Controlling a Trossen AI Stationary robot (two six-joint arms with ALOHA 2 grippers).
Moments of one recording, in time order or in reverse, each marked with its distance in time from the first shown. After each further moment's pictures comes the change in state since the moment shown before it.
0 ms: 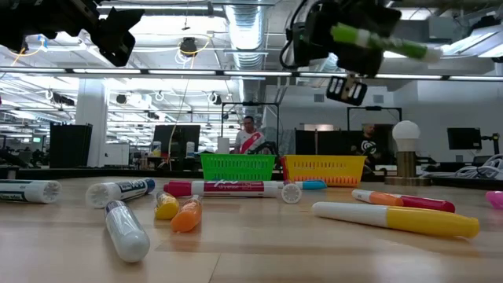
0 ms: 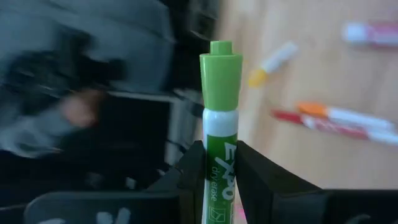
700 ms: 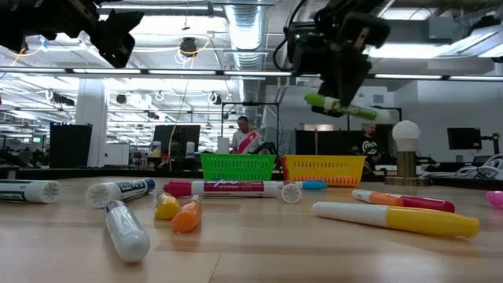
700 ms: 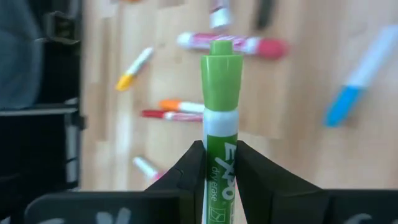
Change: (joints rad) left arm 0.000 0.000 0.000 -0.015 0.000 0.004; right arm -0.074 0.000 0.034 0.102 0.503 0.054
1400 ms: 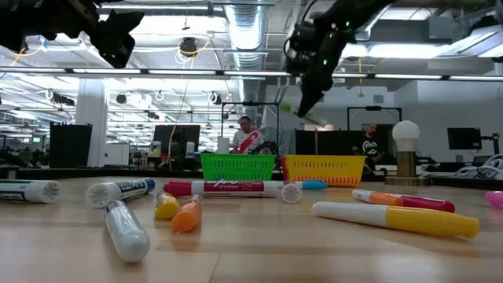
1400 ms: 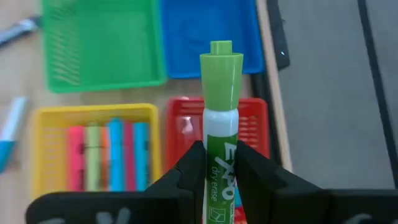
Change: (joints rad) left arm 0.000 0.000 0.000 -0.004 0.000 0.000; right arm -0.338 0.040 0.223 0.212 0.551 -0.236
